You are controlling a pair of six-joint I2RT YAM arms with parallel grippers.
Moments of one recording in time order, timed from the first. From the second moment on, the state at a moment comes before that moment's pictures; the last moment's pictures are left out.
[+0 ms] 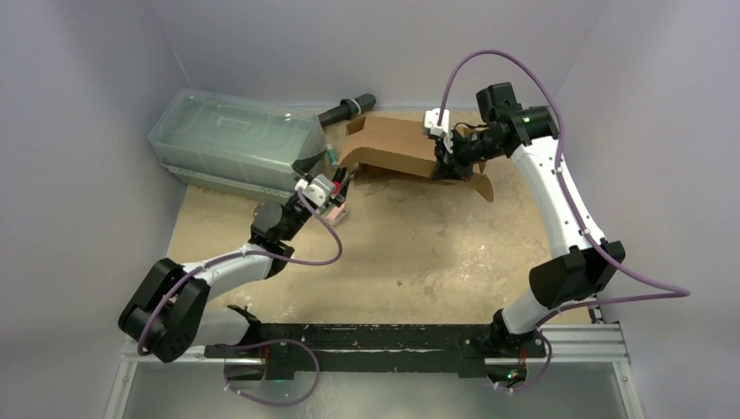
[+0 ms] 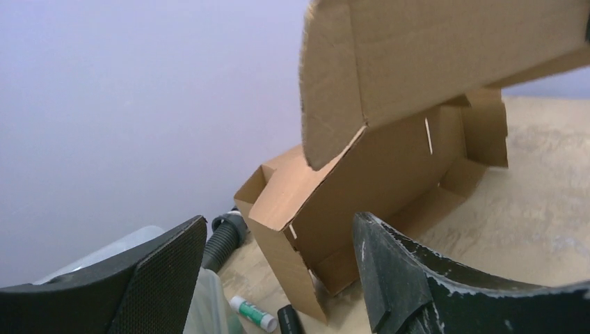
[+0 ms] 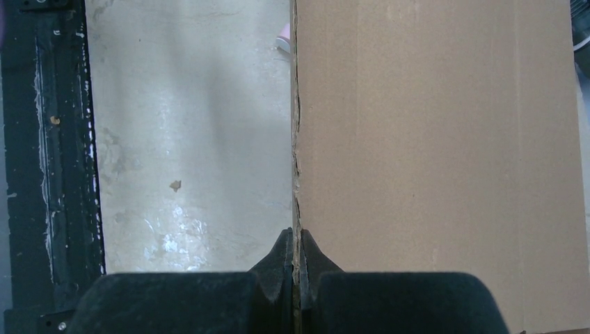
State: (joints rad) left arm -0.53 1.27 0.45 1.18 0.13 0.32; right arm 0.25 1.59 1.80 -1.30 -0.75 -0.98
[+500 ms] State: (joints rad) left arm -0.53 1.37 0.63 0.95 0.22 0.45; right arm 0.25 1.61 1.84 -1.32 -0.75 -0.98
